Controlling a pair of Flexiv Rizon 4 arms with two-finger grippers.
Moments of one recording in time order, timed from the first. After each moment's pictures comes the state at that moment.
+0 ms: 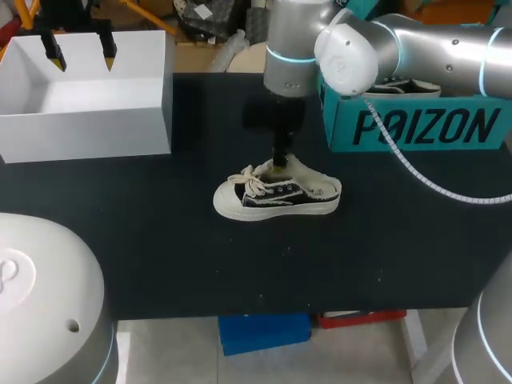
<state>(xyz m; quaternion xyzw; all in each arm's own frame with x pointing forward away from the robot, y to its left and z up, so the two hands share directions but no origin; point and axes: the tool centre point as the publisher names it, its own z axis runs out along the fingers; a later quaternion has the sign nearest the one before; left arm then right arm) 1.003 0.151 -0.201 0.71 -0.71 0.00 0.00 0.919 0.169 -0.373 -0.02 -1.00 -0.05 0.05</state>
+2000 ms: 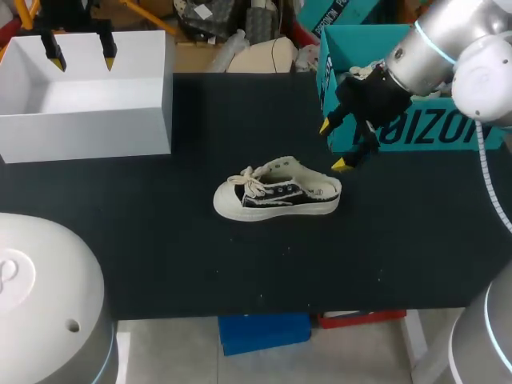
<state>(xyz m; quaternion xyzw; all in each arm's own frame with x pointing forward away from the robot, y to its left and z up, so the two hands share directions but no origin) 1.003 0.151 -0.200 0.71 -0.71 0.00 0.00 0.869 0.074 -0.307 0.07 -0.95 -0.29 0.01</state>
